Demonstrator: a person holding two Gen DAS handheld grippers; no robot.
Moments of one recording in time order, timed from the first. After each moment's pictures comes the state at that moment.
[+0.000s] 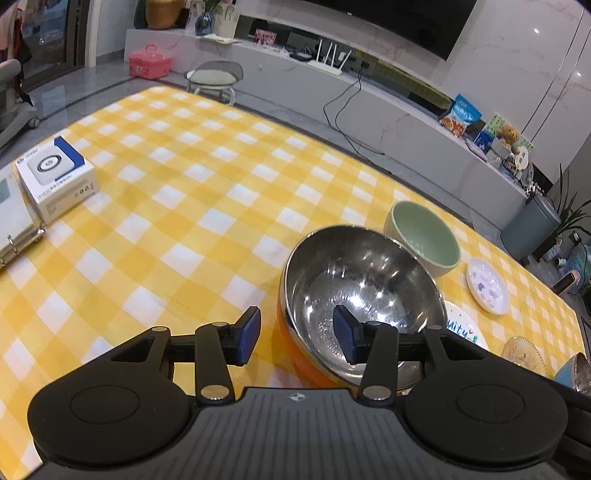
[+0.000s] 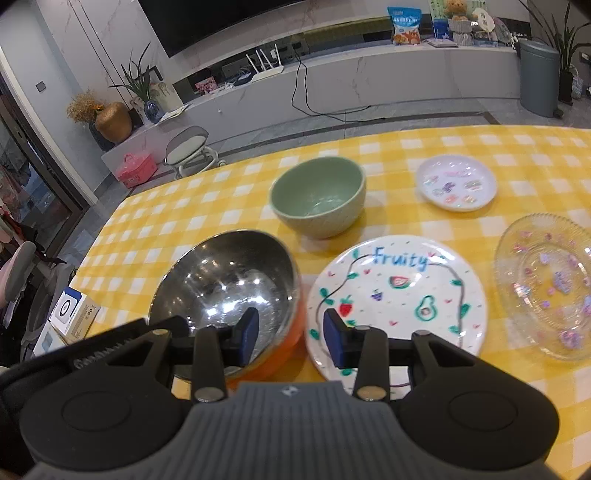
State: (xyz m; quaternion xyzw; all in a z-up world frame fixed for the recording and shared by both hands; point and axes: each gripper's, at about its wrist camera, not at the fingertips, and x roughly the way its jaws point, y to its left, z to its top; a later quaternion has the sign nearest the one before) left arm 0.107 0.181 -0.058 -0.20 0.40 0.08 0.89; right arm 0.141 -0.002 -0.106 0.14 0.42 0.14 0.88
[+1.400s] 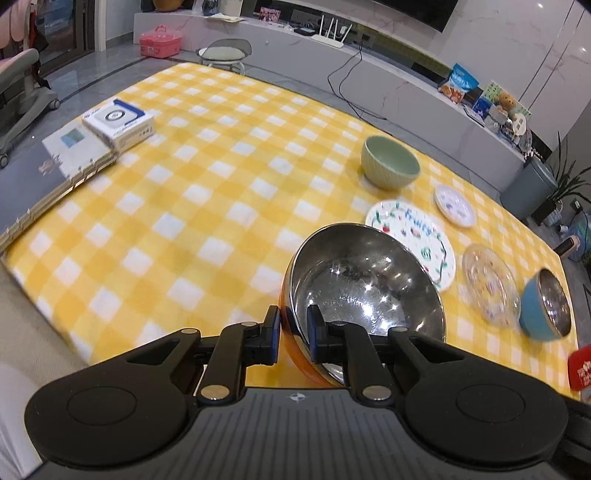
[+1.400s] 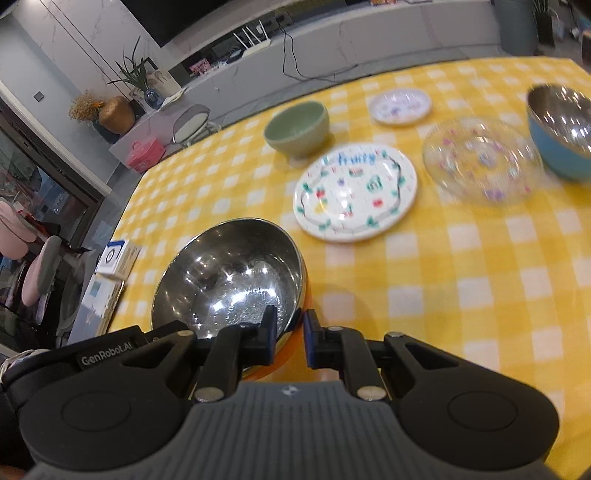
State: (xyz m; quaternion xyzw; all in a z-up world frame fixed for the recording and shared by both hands) left arm -0.013 0.140 -0.016 -0.18 0.45 0.08 0.87; right arm 0.007 -0.067 -0.079 0.19 0.48 0.15 0.84
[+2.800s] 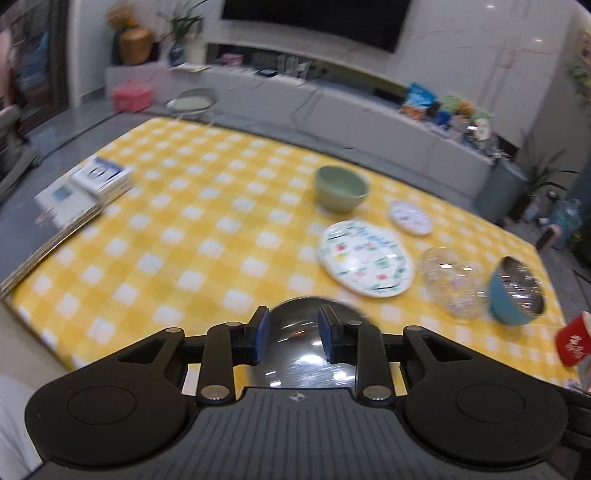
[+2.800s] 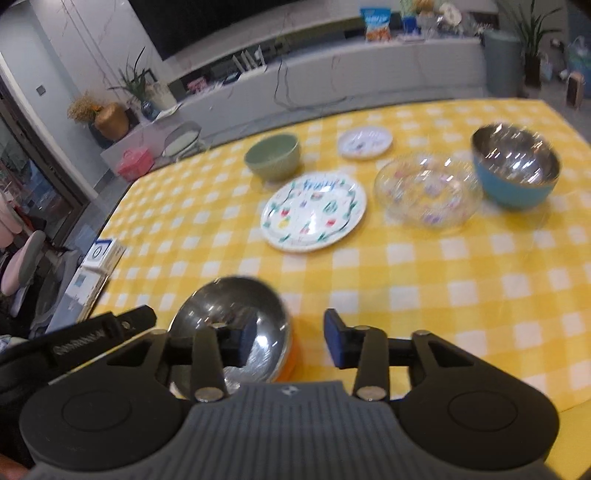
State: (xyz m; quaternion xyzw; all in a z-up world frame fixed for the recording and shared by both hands) left arm -0.044 0.091 0.022 -0.13 0.38 0.04 0.91; right arm -0.031 -0.111 -0.046 0.14 0.42 0.12 0.89
